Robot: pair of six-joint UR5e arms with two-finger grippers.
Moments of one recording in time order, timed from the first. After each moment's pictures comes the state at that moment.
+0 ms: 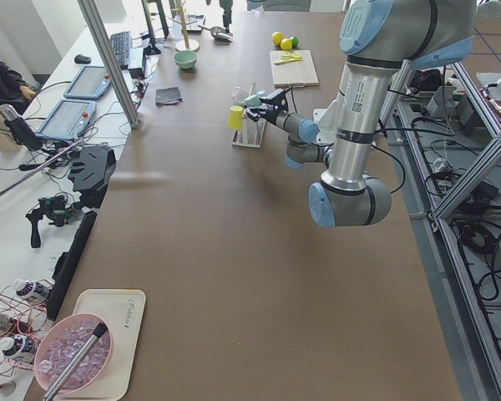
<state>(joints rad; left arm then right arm) -0.25 -1.93 -1.56 -3.30 -1.00 -0.35 1.24 -1.35 1.74 -1.72 2.24 0.46</state>
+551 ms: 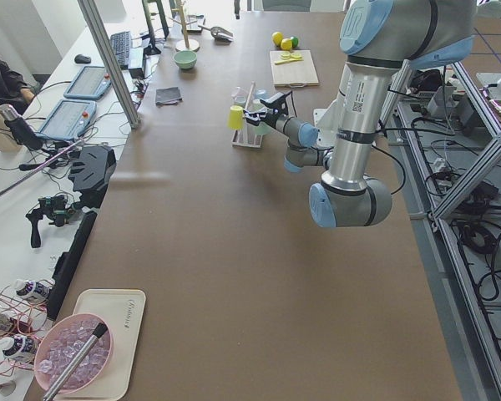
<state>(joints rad) -0.25 -1.92 -1.54 -3.35 -1.02 -0.33 1.42 -1.49 1.70 -1.72 2.24 0.14</state>
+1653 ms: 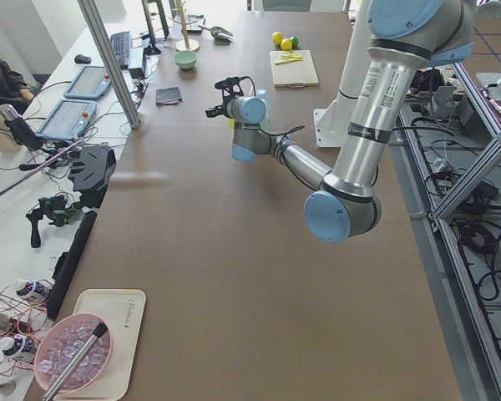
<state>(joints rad) -0.83 -1.90 -1.69 -2.77 -1.95 -0.41 1.56 -1.62 1.62 -1.58 2.26 -0.05</state>
